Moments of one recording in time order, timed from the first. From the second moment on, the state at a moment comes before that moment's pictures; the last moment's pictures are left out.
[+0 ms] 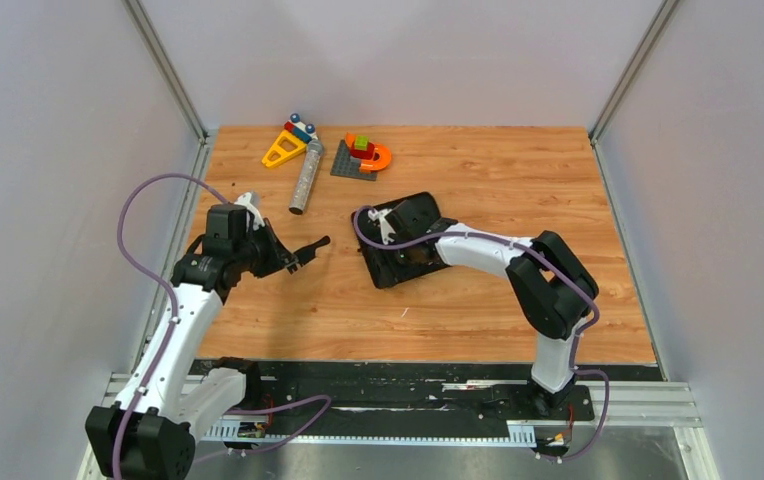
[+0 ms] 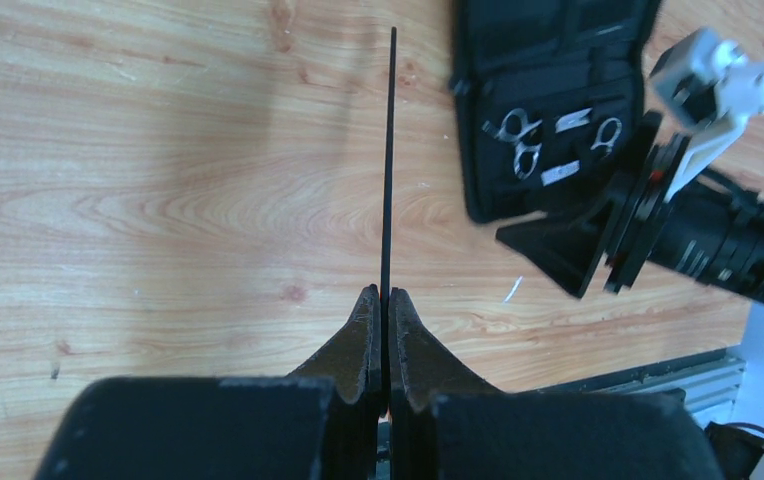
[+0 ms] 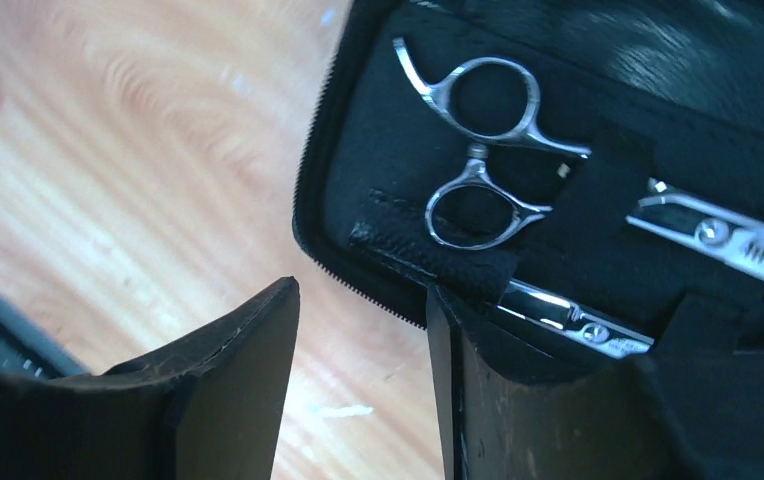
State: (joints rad) left arm -0.14 0.93 0.84 -0.68 0.23 -0.54; right arm 0.75 1.89 1.24 -0.39 -0.21 0.19
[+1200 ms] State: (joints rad) left arm -0.14 0.71 0.62 -0.60 0.44 -0.76; right arm 0.47 1.93 1.33 -0.55 -0.34 0.15
